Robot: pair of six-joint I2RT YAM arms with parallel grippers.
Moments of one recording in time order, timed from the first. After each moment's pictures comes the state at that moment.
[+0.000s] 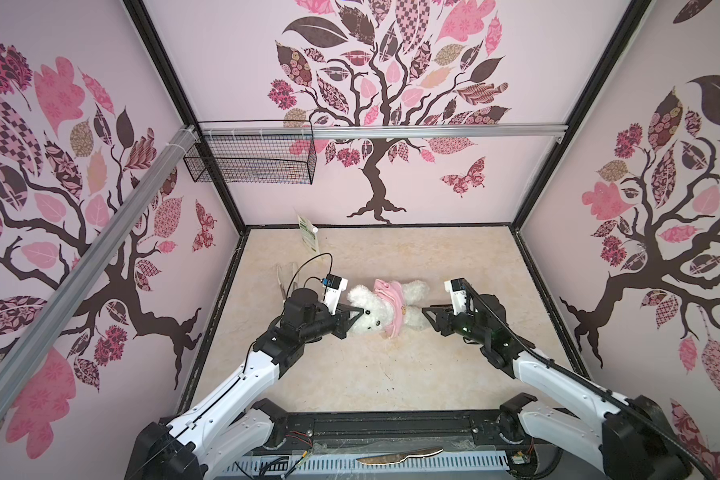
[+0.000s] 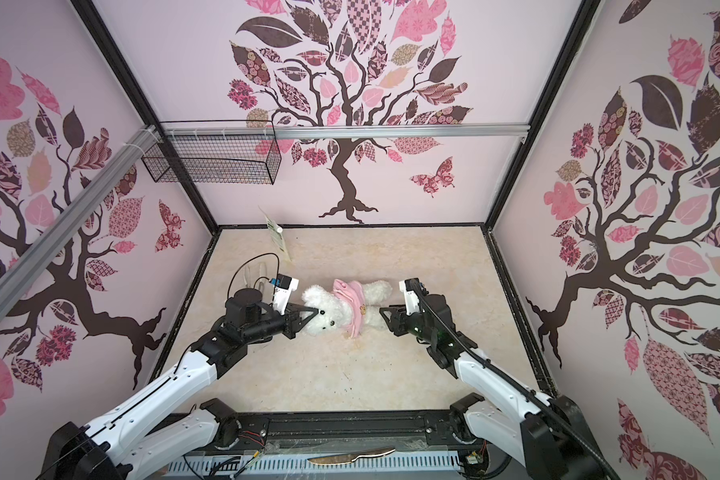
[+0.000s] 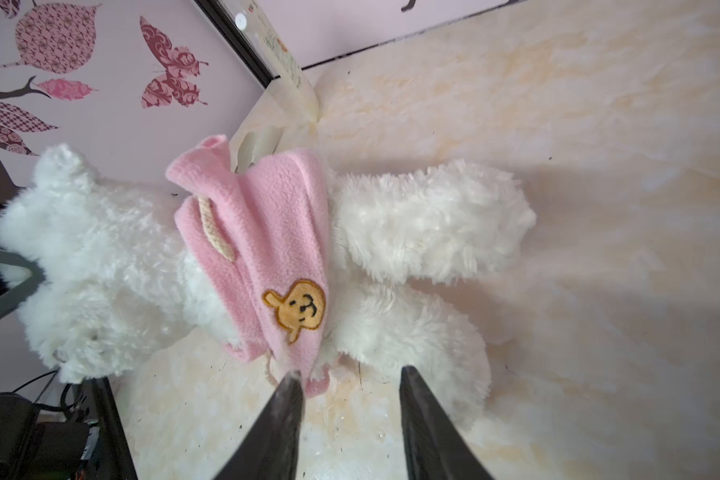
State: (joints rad) left arm -0.52 0.97 0.61 -0.07 0.42 -0.34; right arm 0.46 0.98 0.41 0.19 -0.32 0.40
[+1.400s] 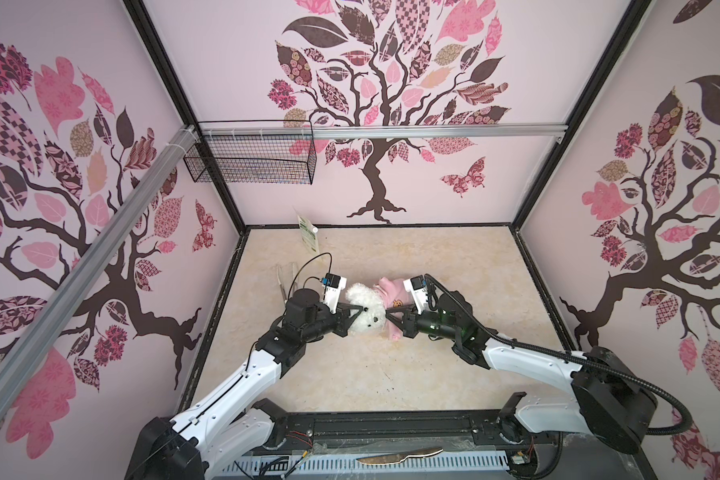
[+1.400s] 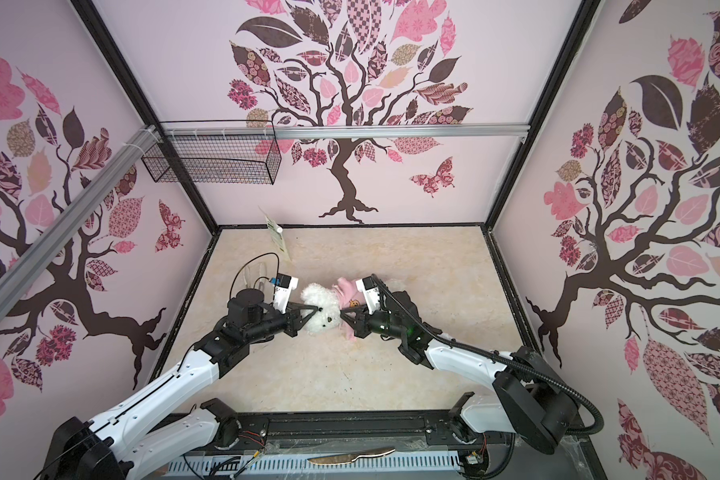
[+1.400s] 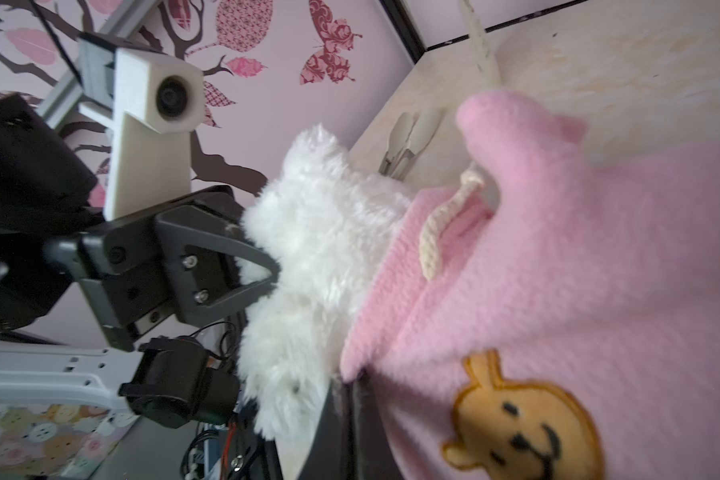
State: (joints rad) left arm -0.52 0.99 0.60 -0.04 0.37 -0.37; right arm 0.72 1.30 0.56 0.54 -0.48 0.62
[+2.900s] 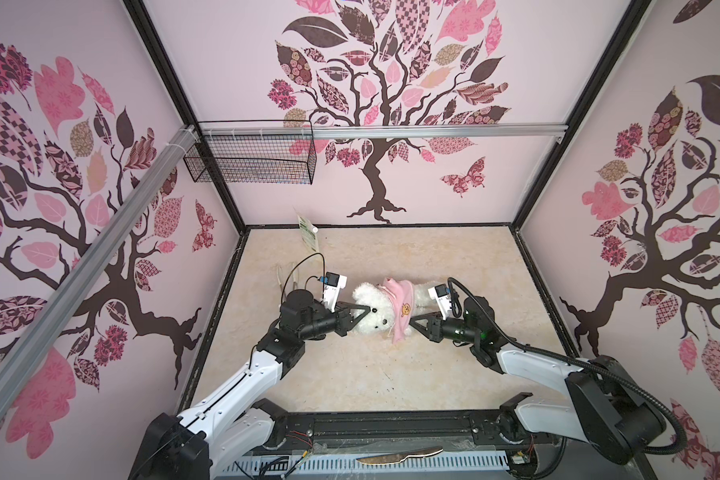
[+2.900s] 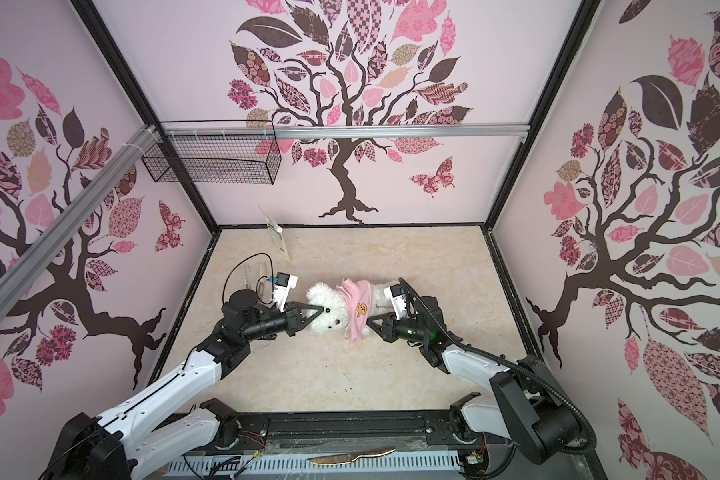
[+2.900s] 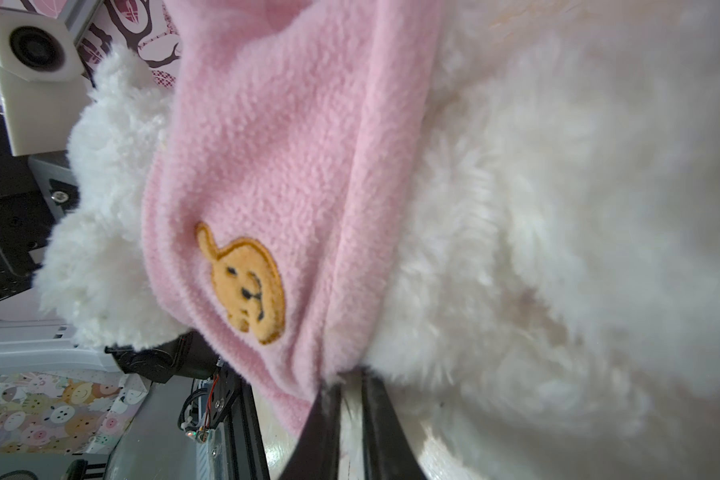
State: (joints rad) left arm -0.48 1.01 0.53 0.21 0.63 -0.55; right arm 0.45 1.26 0.36 0.56 -0.70 0.57
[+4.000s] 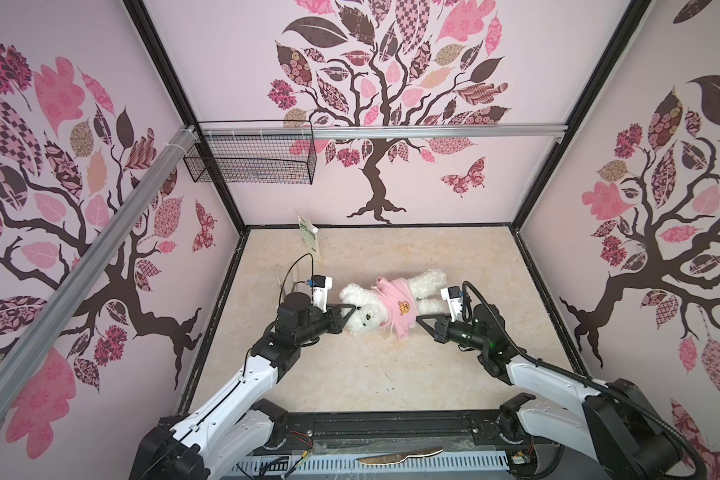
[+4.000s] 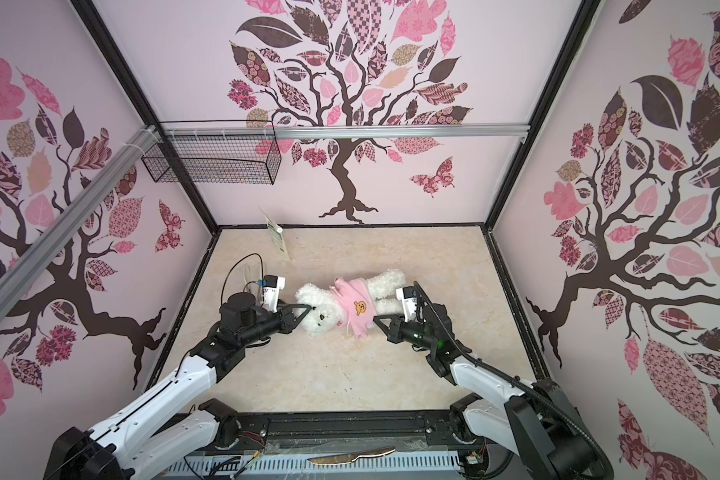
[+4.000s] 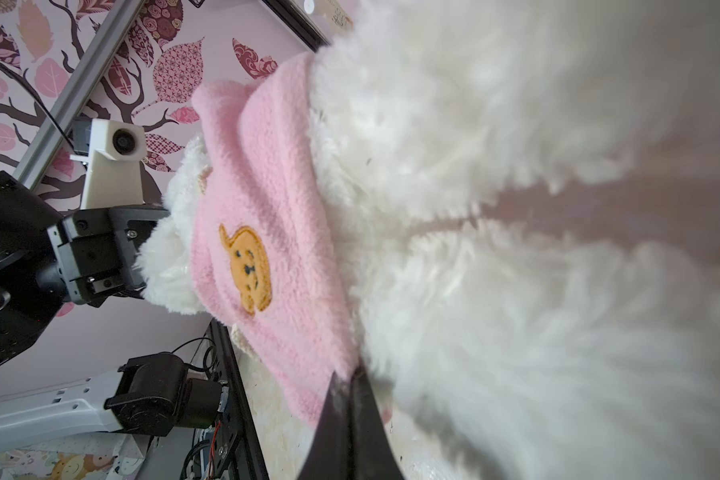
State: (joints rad) left arm -0.44 0.93 0.52 0.00 0.37 -0.60; right arm 0.42 1.08 0.28 0.51 -0.56 0.68
